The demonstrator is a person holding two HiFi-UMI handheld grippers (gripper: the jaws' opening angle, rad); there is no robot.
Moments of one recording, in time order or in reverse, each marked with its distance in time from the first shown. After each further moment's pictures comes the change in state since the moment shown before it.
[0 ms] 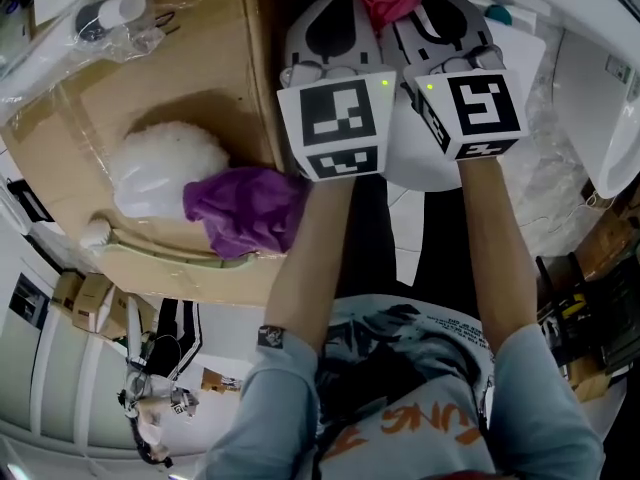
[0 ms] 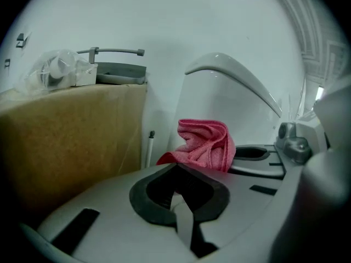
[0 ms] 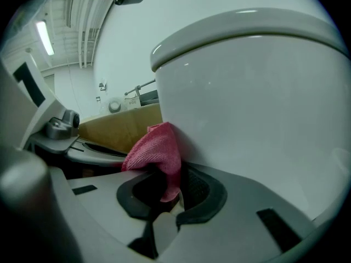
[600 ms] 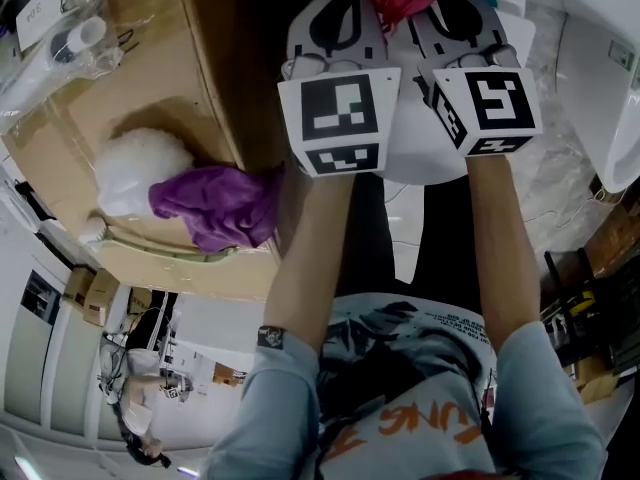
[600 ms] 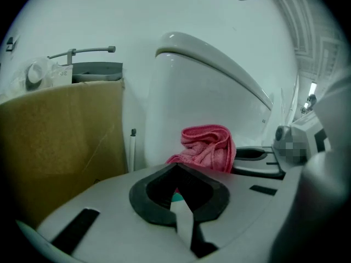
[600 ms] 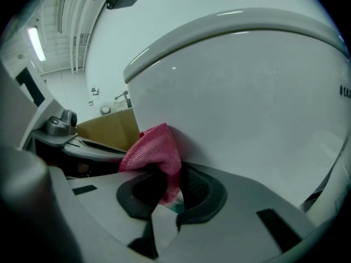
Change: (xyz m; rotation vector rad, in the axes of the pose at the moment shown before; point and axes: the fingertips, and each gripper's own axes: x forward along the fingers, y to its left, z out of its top) left arm 0.015 -0.060 -0.004 0.053 0.019 -0.053; right arm -0.042 -0.058 -0.023 0.071 -0.016 -0.057
